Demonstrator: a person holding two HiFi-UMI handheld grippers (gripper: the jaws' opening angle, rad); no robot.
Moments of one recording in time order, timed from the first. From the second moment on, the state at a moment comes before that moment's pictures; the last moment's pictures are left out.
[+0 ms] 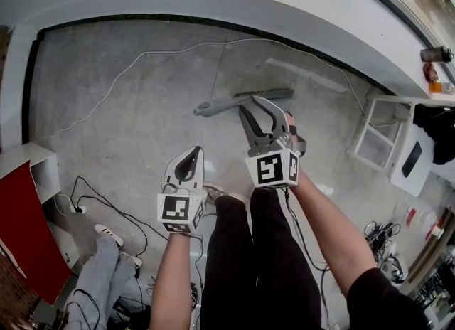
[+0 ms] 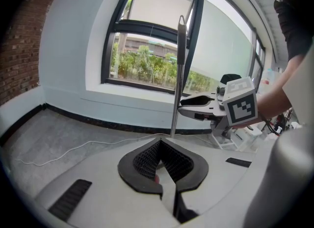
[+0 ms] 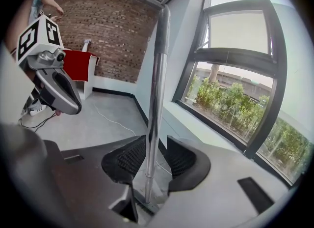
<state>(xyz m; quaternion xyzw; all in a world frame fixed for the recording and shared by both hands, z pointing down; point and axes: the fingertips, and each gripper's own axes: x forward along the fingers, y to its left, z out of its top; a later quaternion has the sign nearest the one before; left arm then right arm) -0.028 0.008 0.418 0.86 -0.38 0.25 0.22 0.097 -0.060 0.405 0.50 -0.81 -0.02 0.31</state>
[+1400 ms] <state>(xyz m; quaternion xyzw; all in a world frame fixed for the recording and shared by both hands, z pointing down) 0.088 0.114 0.073 0.89 -0.40 0.16 0.13 0.159 0.109 0.053 0.52 -0.84 0.07 0.12</state>
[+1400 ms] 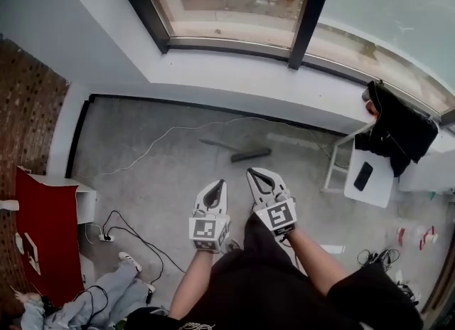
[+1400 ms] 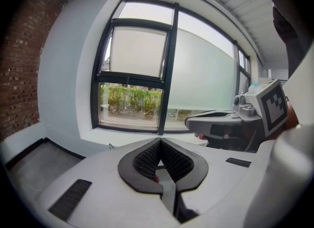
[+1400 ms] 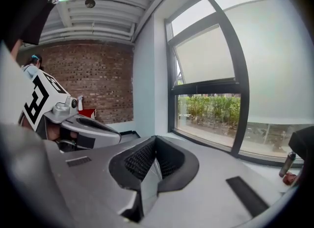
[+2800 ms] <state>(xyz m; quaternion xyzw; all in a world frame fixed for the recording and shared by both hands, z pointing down) 0.166 0.314 -0.048 0.92 -0.38 0.06 0.03 0.234 0.334 -0.069 0.60 -0.80 -0.02 0.05</state>
